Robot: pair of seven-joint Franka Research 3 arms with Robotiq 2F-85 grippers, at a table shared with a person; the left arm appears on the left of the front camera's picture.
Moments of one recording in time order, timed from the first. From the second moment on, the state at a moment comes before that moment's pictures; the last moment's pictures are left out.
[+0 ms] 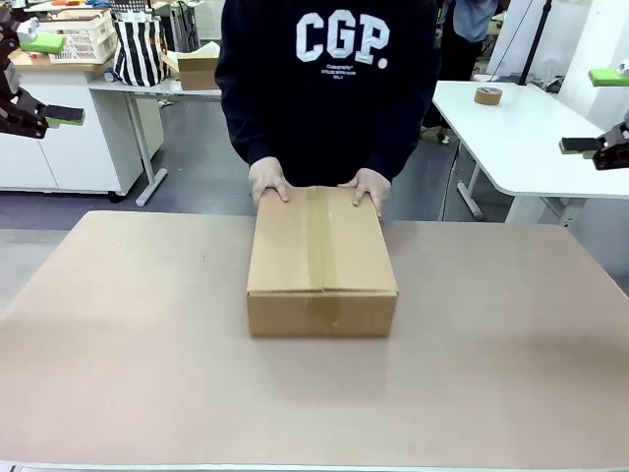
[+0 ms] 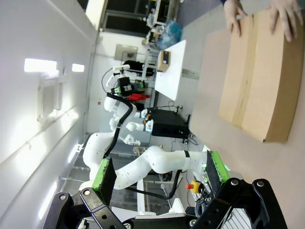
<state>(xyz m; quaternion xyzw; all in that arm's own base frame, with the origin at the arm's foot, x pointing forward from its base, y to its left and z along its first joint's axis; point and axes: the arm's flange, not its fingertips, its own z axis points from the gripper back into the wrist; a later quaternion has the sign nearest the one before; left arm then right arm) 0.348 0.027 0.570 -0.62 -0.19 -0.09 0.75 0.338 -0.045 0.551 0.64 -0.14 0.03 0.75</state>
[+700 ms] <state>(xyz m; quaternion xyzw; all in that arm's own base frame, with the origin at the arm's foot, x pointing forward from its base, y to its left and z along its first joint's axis) 0.348 0.027 0.570 -0.62 -0.19 -0.09 0.75 0.337 -0.045 0.551 0.64 -0.14 0.03 0.75</state>
